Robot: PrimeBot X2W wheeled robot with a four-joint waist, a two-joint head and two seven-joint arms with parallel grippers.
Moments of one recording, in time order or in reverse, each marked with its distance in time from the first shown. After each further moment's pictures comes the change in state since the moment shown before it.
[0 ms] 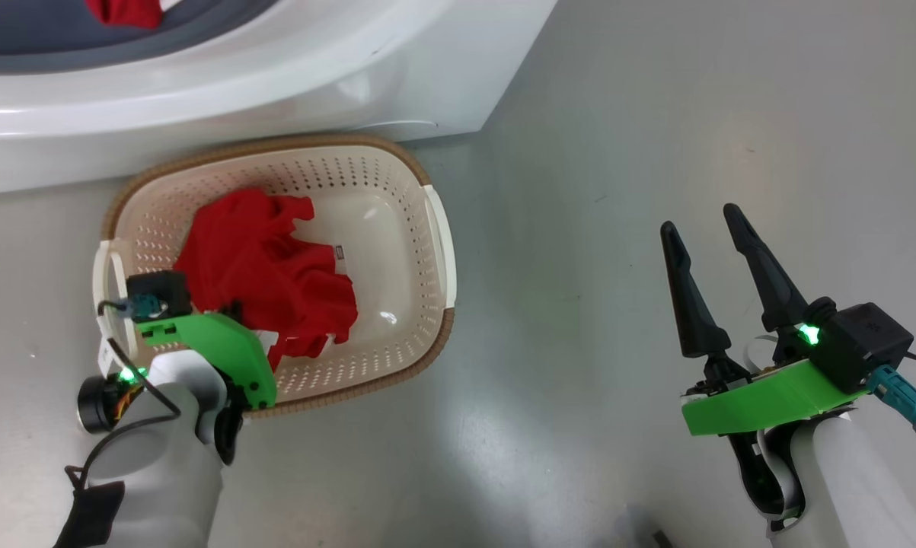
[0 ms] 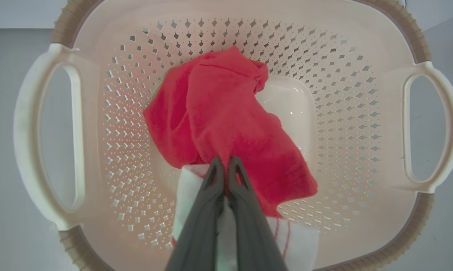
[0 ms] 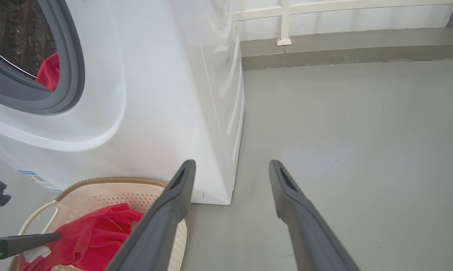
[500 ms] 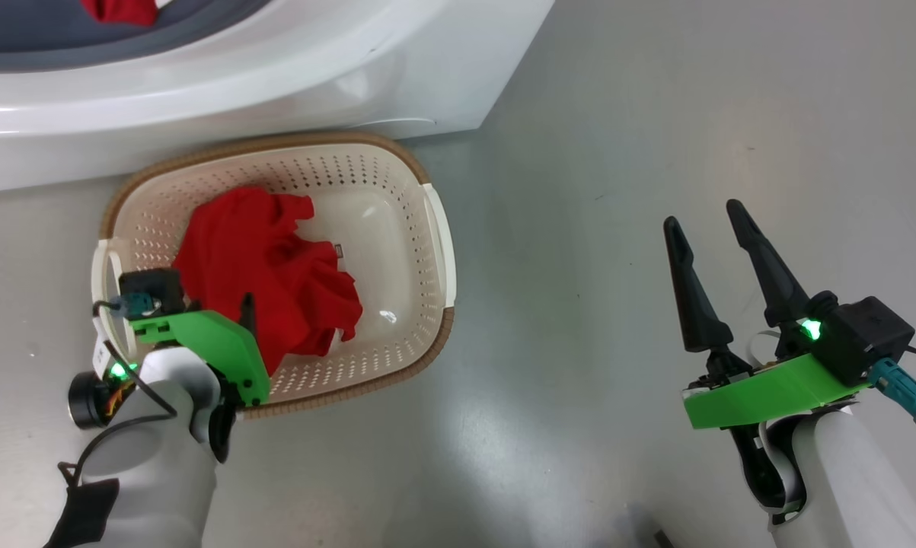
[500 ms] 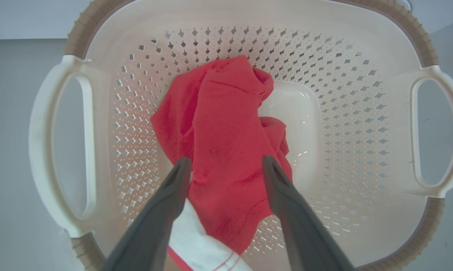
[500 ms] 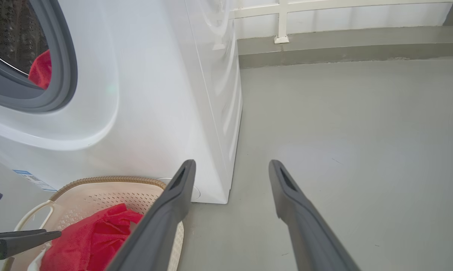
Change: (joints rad) left arm -0.005 0.012 -0.015 0.006 -0.001 0.008 -0.012; right arm -0.015 0.000 -0.002 0.017 0.000 0.000 0.000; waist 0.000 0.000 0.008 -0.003
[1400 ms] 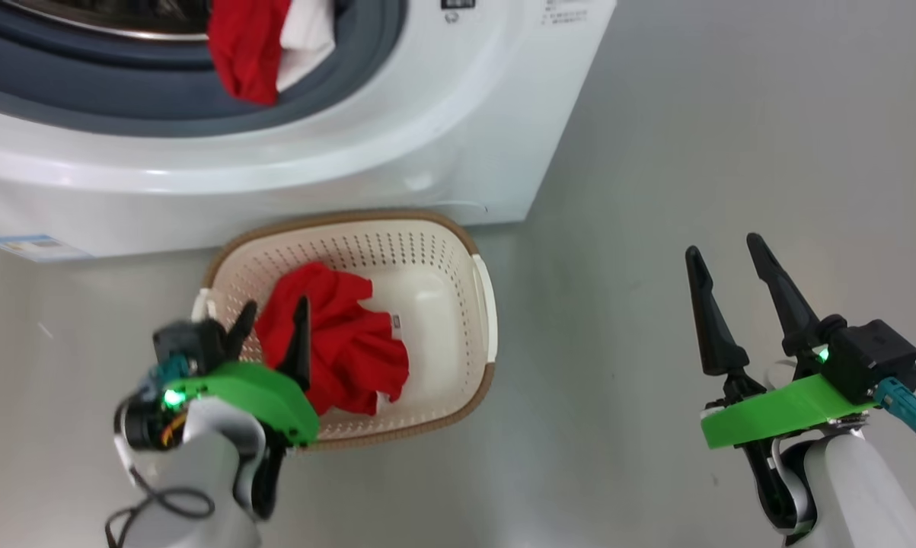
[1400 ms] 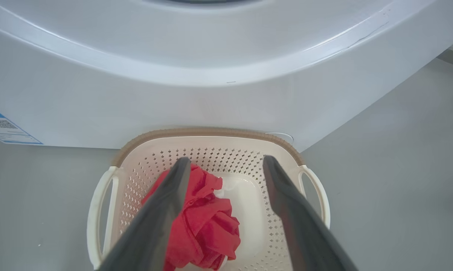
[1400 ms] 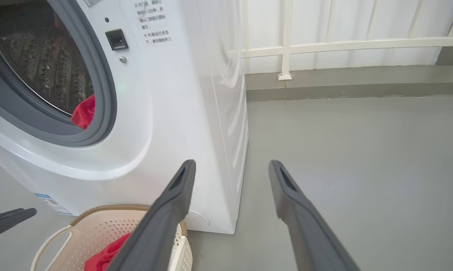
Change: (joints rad) left arm 0.210 -0.030 0.017 -0.336 0.003 -0.045 -0.156; right arm 0.041 0.000 -0.053 0.050 -0.021 0.000 0.000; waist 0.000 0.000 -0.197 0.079
